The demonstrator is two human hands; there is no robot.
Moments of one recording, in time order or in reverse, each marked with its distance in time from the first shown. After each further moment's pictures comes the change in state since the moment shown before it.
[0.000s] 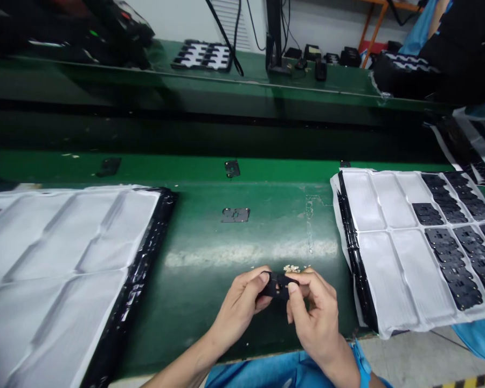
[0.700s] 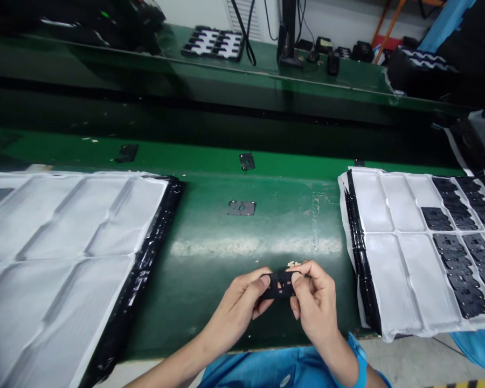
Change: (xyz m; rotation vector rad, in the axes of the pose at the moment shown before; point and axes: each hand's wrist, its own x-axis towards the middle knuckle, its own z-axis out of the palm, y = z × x) left_hand -0.014 0.007 -0.008 0.132 -0.017 0.012; right_hand 0.017 -0.011 0.011 0.181 0.011 0.321
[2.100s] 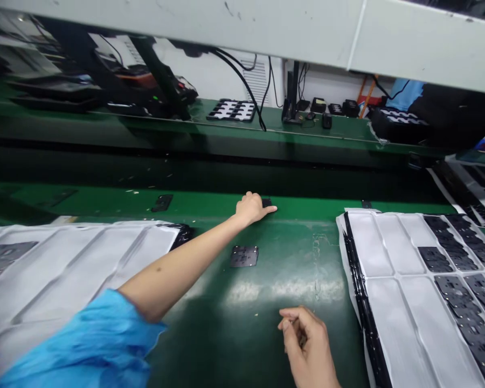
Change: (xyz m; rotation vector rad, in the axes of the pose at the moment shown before) left_hand 0.244 0.095 -0.129 1.152 0.515 -0.085; right_hand 0.021 0.034 0.002 -0.316 -0.082 -0.172
